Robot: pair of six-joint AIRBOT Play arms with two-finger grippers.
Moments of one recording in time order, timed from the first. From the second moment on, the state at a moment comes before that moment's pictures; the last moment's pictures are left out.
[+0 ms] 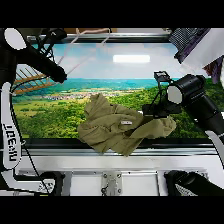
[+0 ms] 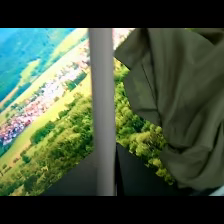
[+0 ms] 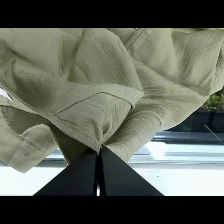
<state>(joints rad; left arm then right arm) -0.11 -1.55 1.95 1.37 -1.65 -1.03 0.47 -1.16 1.31 -1.64 1.57 2.01</state>
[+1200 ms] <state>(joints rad) 0.17 -1.28 1.29 0.94 -1.71 -0.11 0.47 -1.16 1.31 -1.63 1.57 2.01</state>
